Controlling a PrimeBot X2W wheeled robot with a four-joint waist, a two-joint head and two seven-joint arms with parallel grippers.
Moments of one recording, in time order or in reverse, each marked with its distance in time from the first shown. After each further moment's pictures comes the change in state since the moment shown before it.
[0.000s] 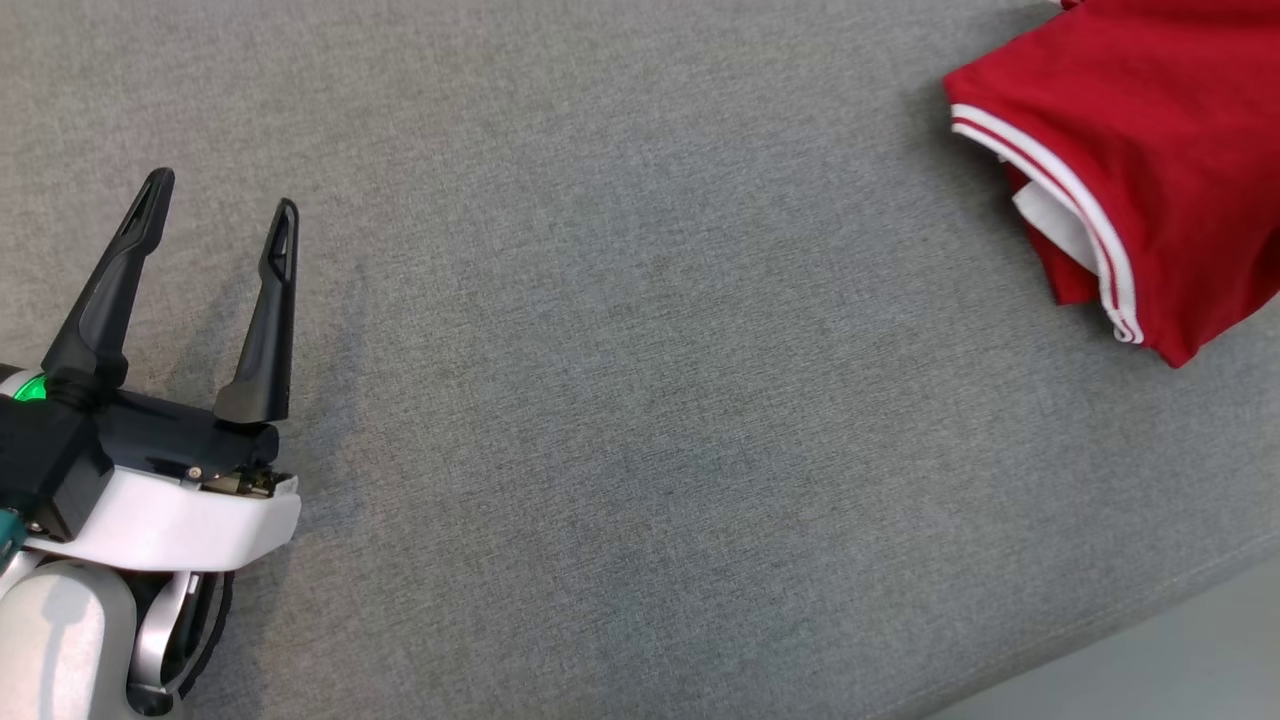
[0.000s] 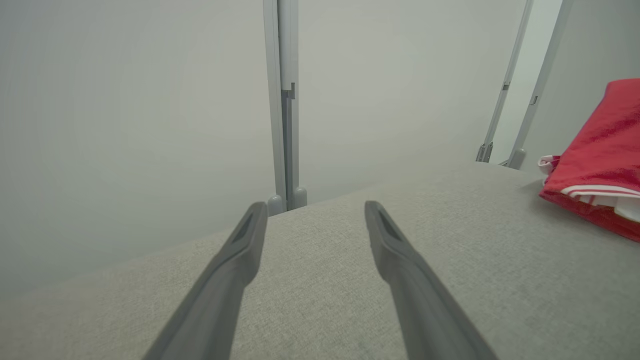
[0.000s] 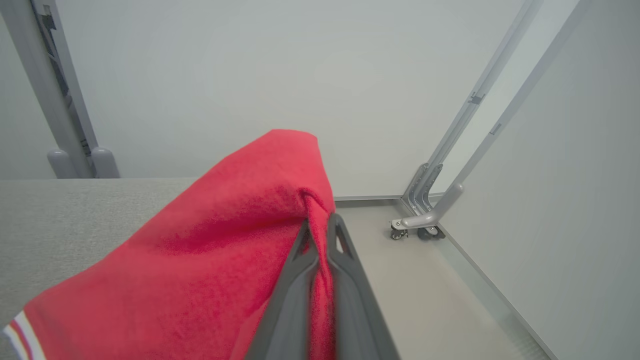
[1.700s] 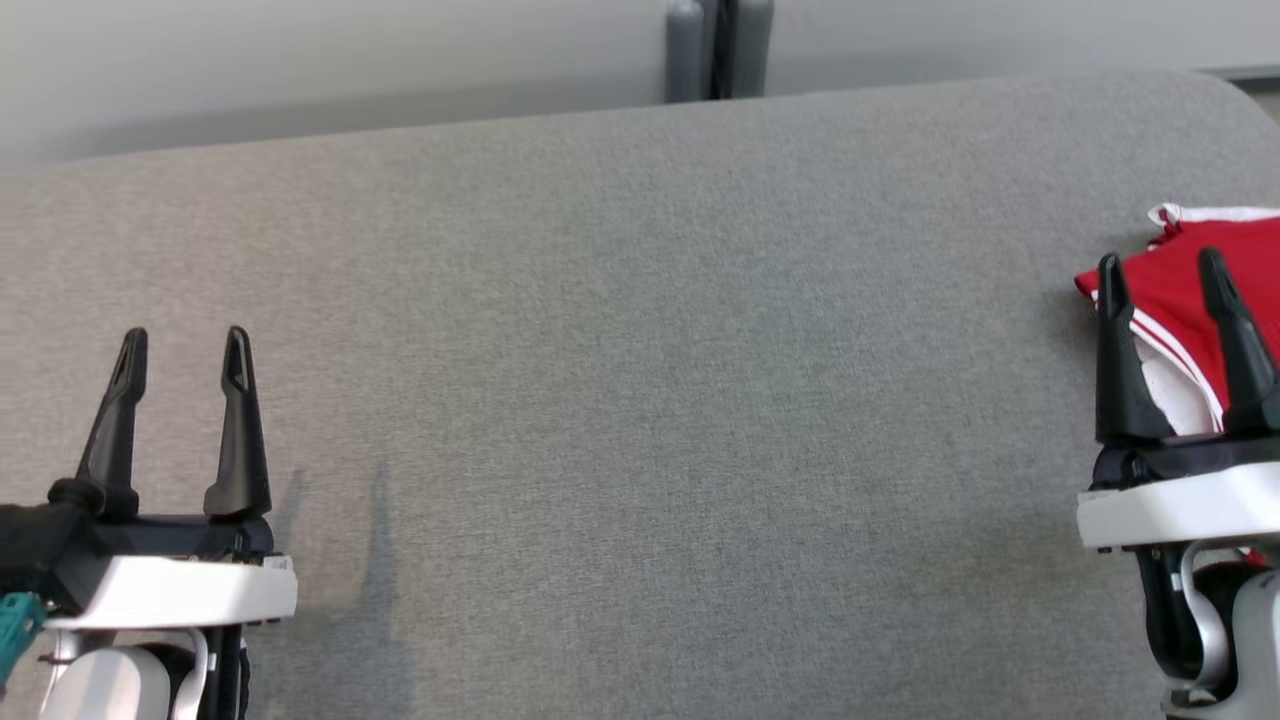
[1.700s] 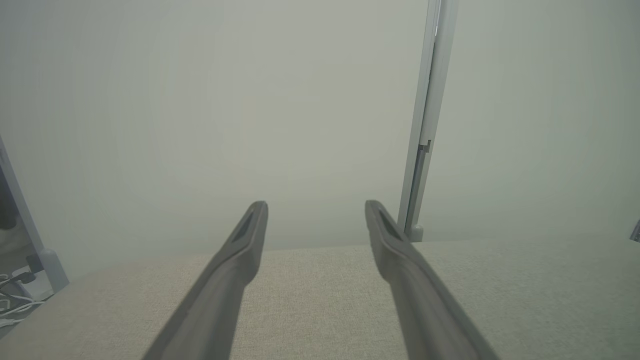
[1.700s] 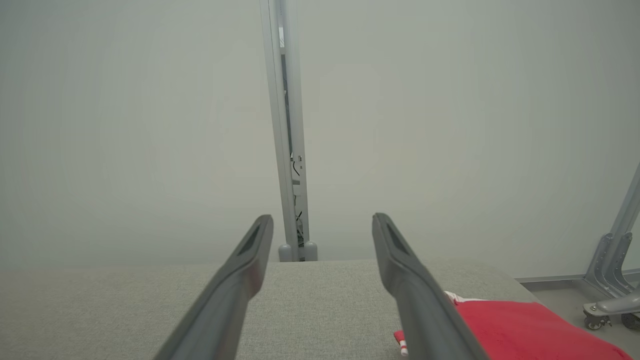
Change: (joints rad) left arm 0.134 -0.086 0.053 0.195 -0.103 0.079 -0.148; right arm 0.462 0.419 -0.043 -0.482 -0.230 0.000 -0.082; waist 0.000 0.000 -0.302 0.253
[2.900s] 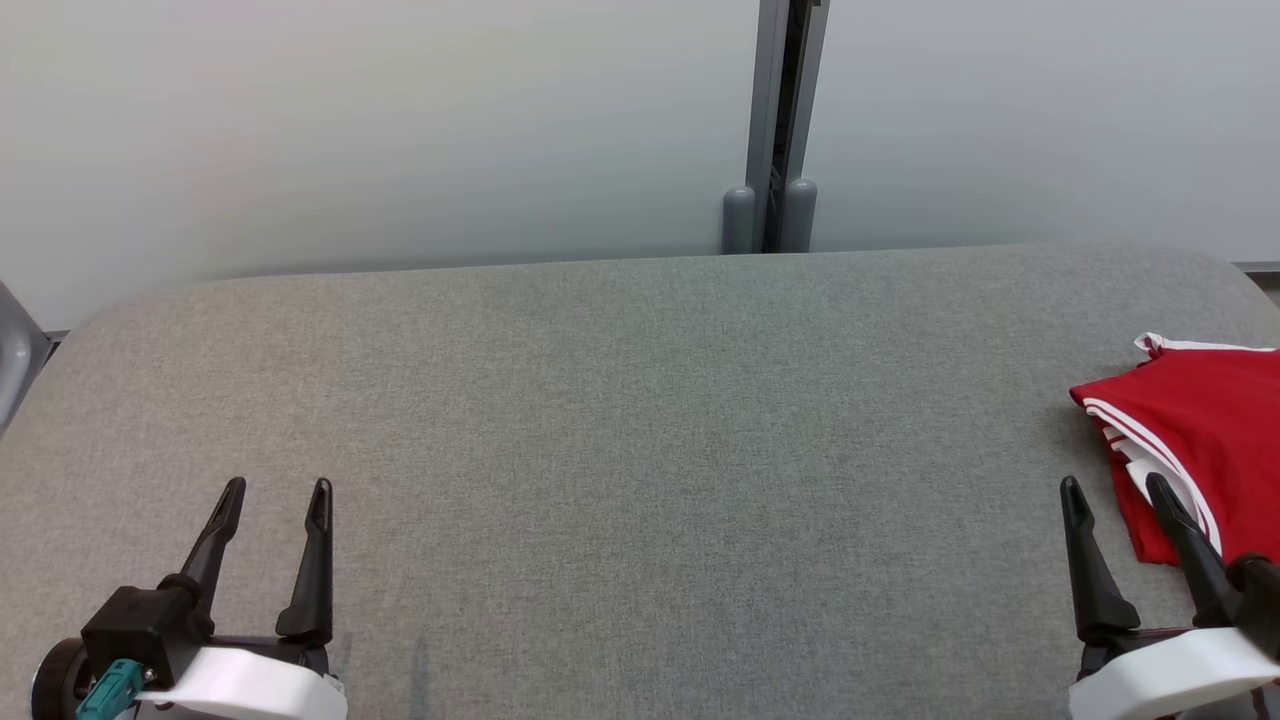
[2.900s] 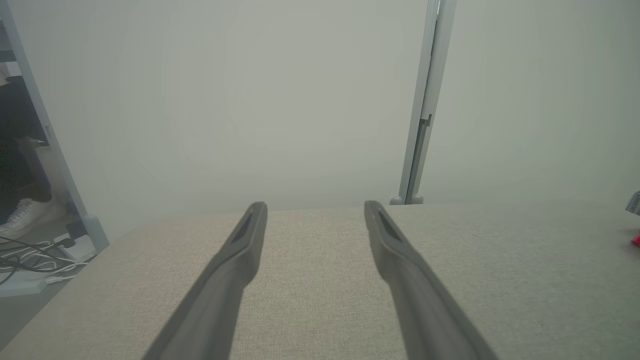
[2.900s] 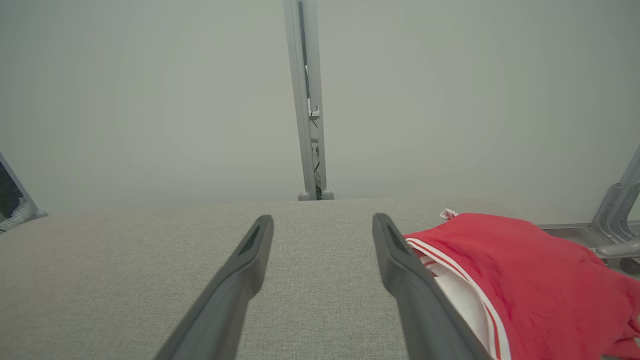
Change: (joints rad) left arm 0.153 0.005 -0.083 0.084 -0.013 -0.005 0.064; right arm 0.319 0.007 -0.002 -0.030 0.012 0.000 0.110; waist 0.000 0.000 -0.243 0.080
